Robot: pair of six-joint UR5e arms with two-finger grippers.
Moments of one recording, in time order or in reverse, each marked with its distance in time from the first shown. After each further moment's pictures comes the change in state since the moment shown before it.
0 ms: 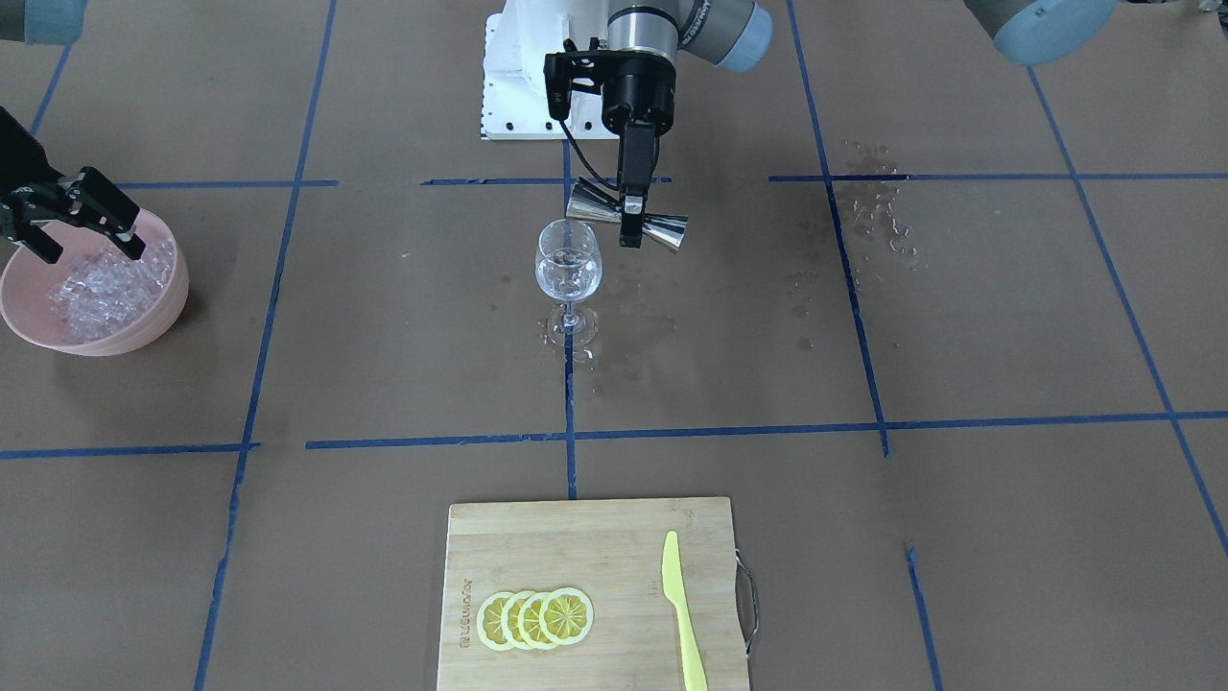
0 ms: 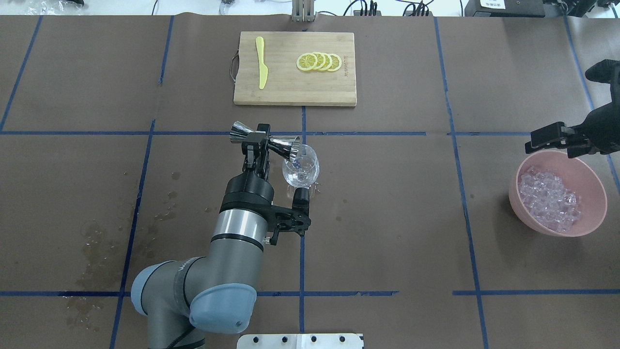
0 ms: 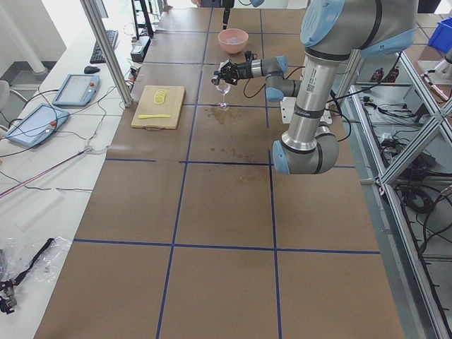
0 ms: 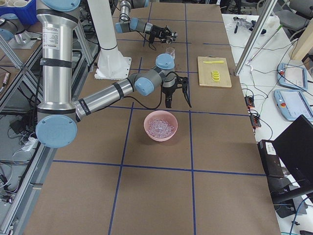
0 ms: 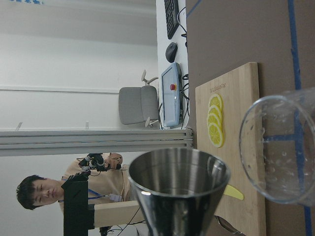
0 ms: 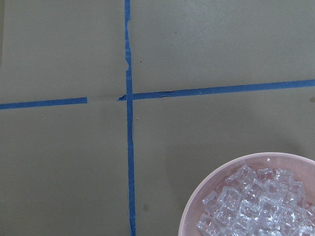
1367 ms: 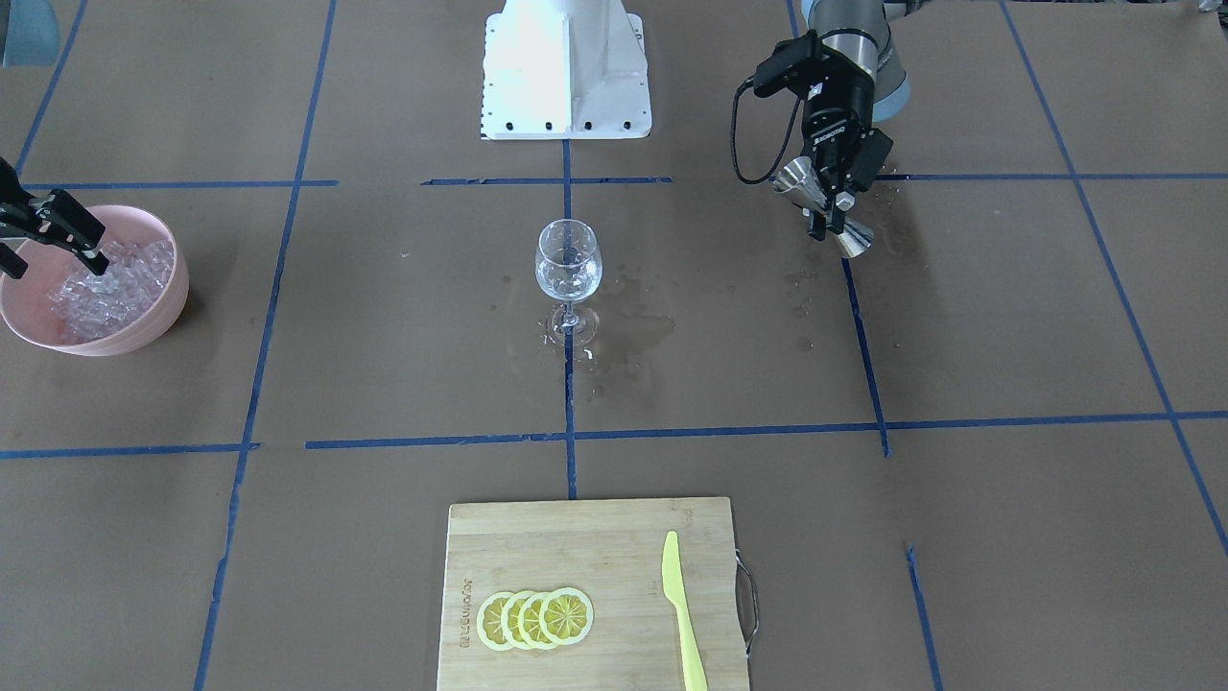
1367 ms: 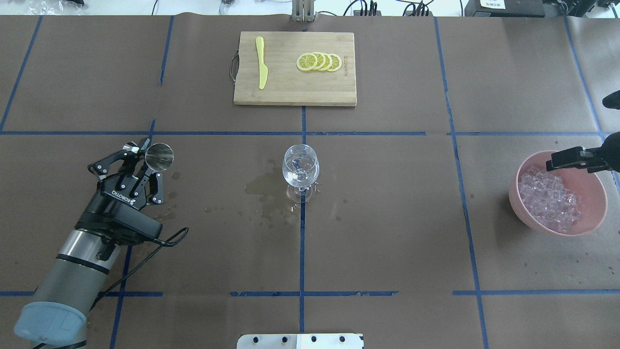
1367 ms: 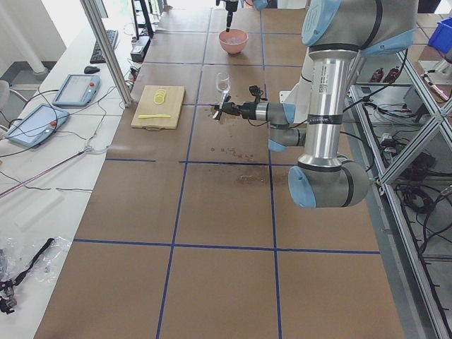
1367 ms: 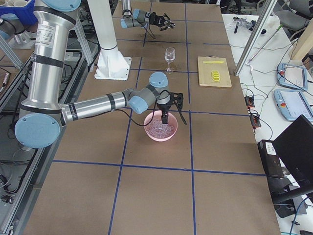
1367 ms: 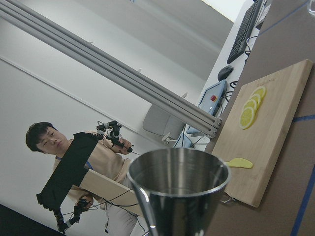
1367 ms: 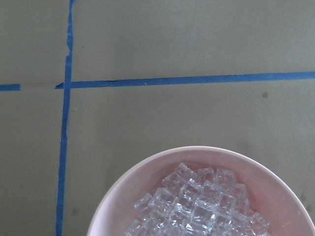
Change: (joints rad) left arm -0.007 0.470 -0.009 -0.868 -0.002 -0.192; right arm -0.023 -0.132 -0.109 0.221 -0.077 -0.042
